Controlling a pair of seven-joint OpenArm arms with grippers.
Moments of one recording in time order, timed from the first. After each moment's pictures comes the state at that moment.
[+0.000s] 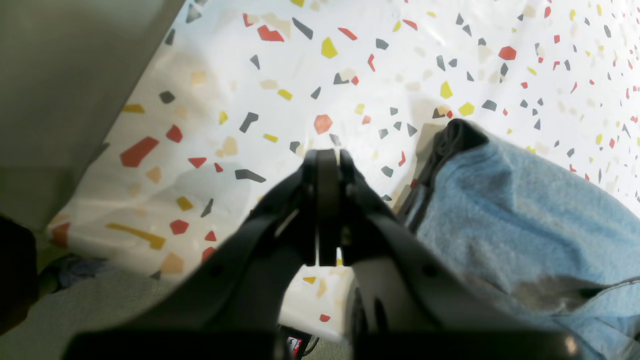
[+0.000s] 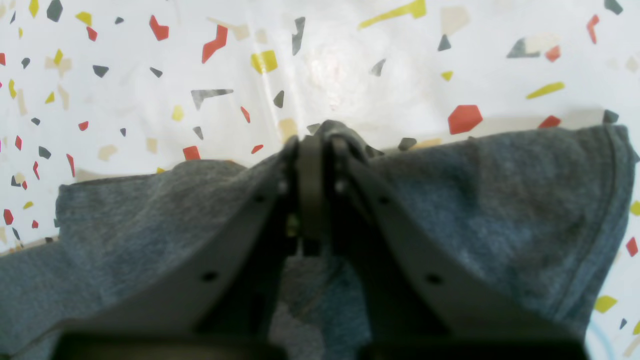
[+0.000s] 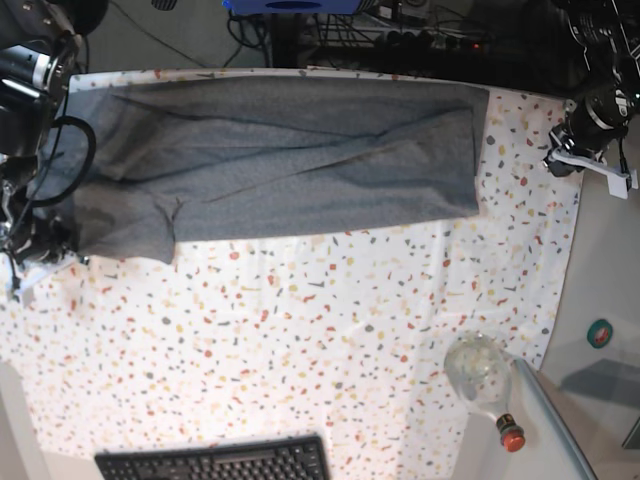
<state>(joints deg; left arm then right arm) 22.1 -18.1 -33.2 90.1 -41.6 -7.6 46.8 15.3 15.7 24.8 49.8 13.6 18.4 -42.1</state>
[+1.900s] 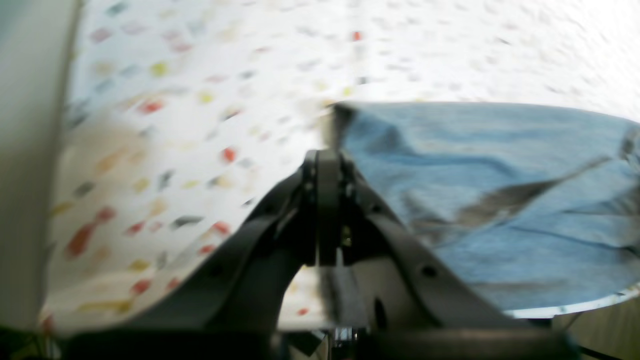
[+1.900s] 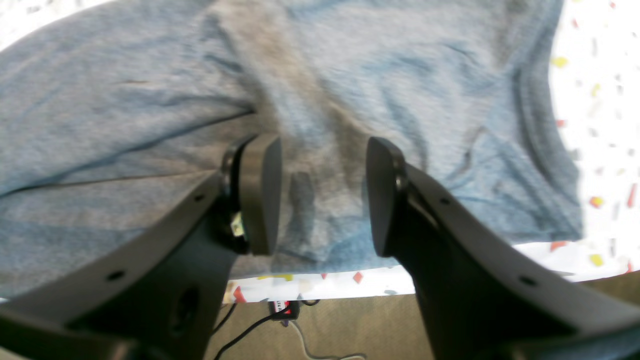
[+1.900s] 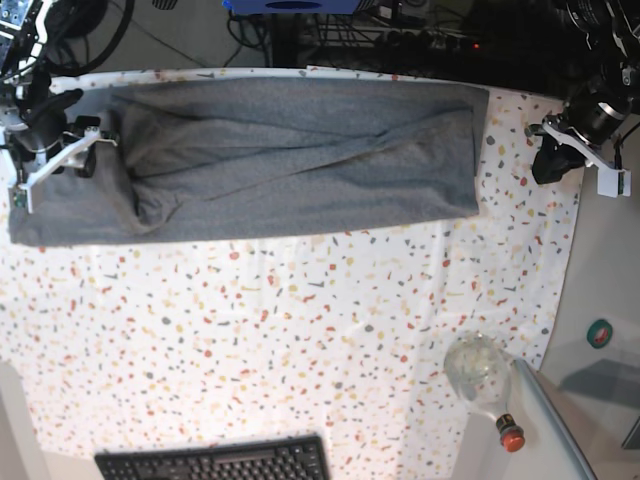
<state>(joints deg) 24.6 -14.6 -39.5 95.5 -41.3 -36.5 47.0 -22.6 0.3 28.9 109.4 14.3 18.8 -55.1</state>
